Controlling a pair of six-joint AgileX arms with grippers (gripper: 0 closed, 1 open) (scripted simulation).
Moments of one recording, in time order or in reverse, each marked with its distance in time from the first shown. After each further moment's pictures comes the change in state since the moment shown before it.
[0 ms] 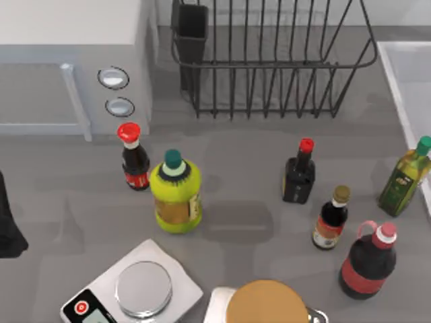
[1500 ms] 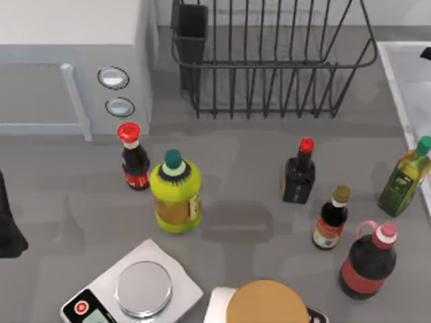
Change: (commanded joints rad) left arm 0.000 0.000 0.000 0.000 0.000 0.000; right arm 0.059 0.169 0.032 0.159 0.033 0.054
